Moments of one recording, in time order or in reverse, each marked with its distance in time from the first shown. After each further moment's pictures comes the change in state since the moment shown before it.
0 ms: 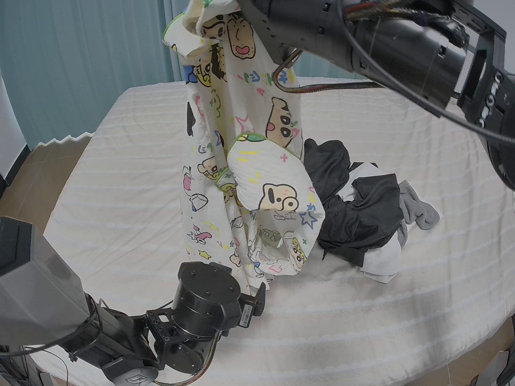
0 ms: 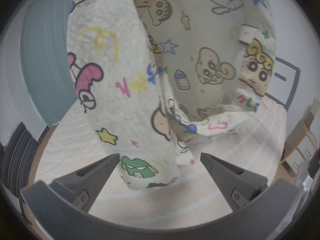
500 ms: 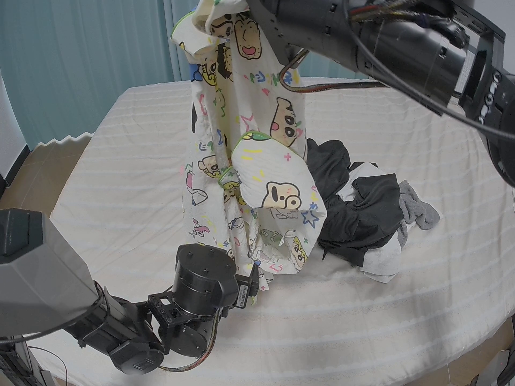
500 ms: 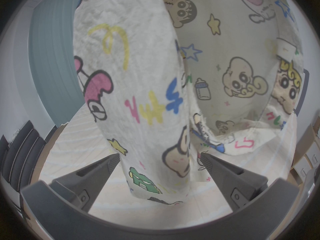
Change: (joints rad) left arm 0.062 0.034 -0.056 -0.027 0.042 0.030; right arm -0.018 -0.006 0.007 -0.001 -0.001 0.035
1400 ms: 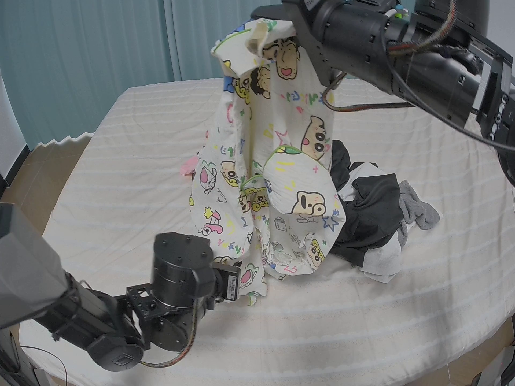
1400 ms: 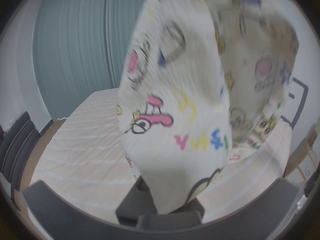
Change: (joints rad) left arm 0.031 -0.071 0.027 -0.002 -0.049 -0.039; right arm -0.090 -0.075 0.147 -0.006 0.002 0.023
